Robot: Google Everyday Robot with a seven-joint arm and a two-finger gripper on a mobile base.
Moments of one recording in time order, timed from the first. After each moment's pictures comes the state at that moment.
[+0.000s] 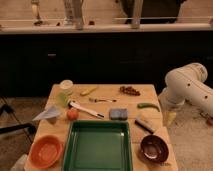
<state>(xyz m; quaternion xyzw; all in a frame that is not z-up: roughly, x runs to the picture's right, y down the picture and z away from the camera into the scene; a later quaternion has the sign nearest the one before) 0.285 0.111 0.684 -0.28 0.02 0.02 0.96</state>
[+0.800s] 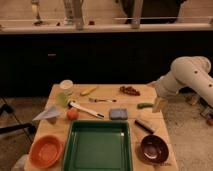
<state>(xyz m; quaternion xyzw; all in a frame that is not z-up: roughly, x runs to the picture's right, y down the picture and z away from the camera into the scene) 0.229 0.042 0.708 -0.22 -0.15 0.01 0.96</state>
